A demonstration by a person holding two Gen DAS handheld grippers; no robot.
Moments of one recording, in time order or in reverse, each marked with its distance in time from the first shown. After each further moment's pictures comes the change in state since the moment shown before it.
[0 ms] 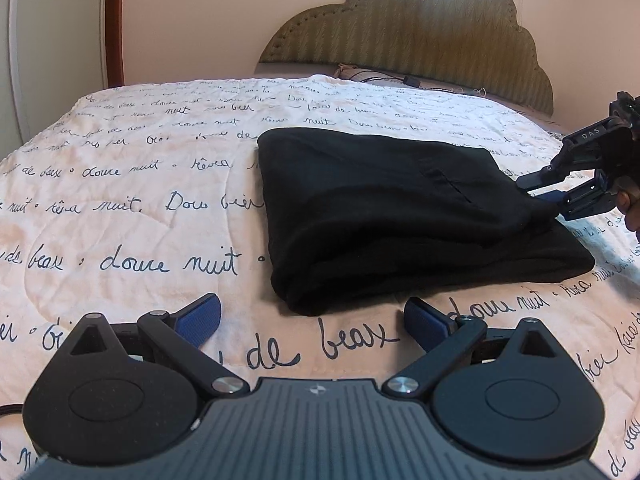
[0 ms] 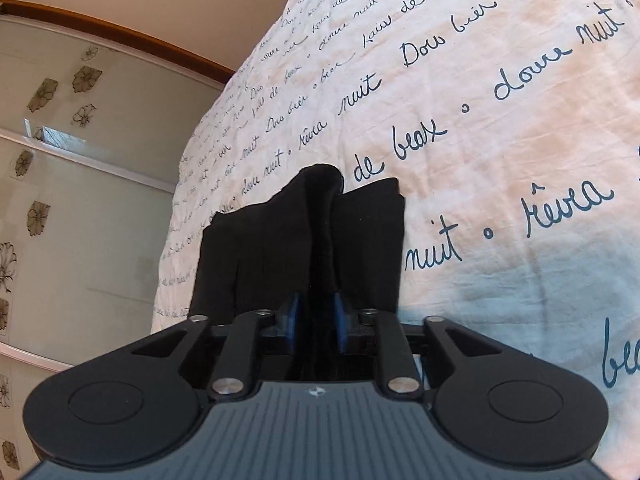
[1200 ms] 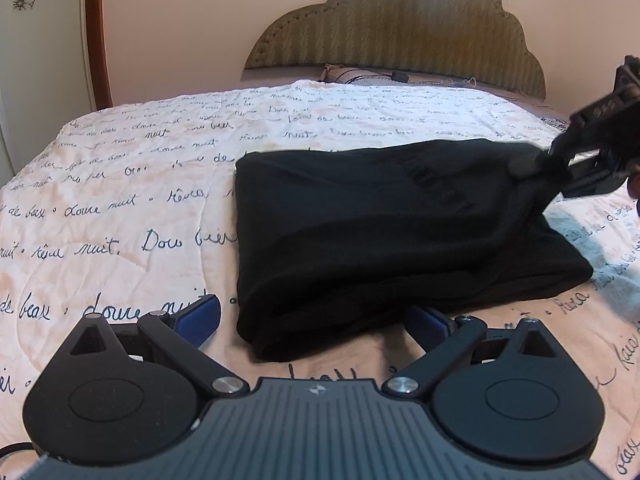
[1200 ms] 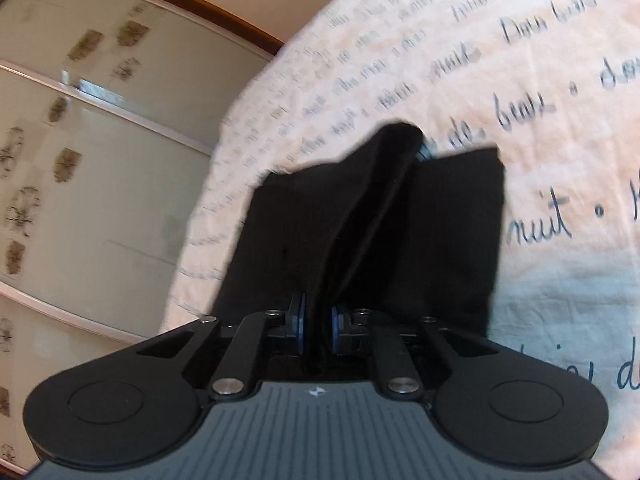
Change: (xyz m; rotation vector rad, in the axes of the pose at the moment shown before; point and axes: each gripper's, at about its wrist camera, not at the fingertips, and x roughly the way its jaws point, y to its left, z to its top) left arm 0.006 -0.022 0.023 0.076 -0.009 0.003; right arm -0.007 0.040 -0.014 -0.145 -0.003 0.131
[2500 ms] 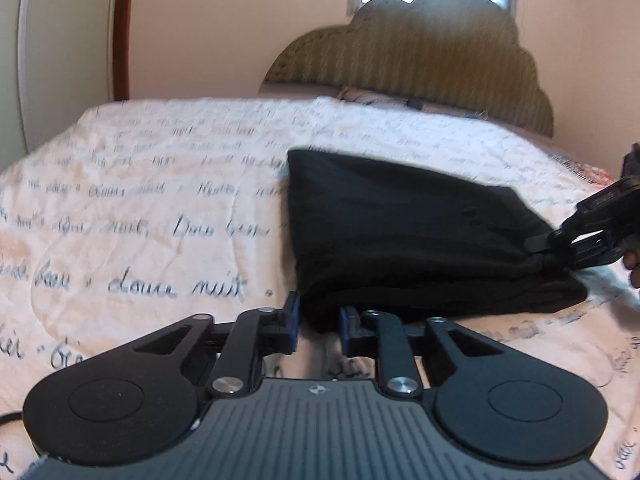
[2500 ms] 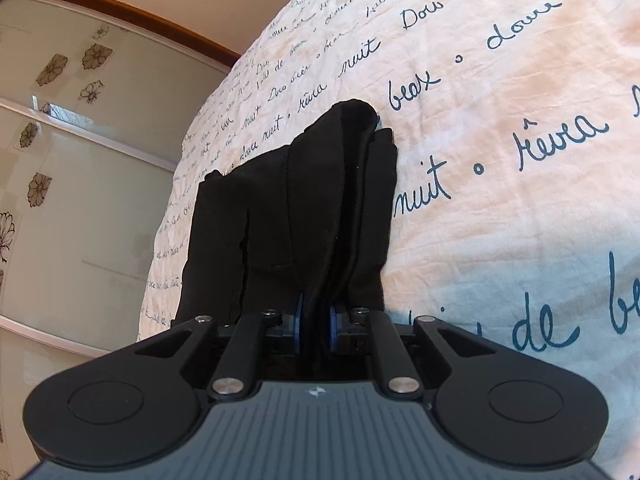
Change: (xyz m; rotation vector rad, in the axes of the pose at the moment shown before) left arm -0.024 0.019 -0.017 -0.085 -0.092 0.001; right arm -0.002 -0.055 -0.022 0.116 -0.013 -0.098
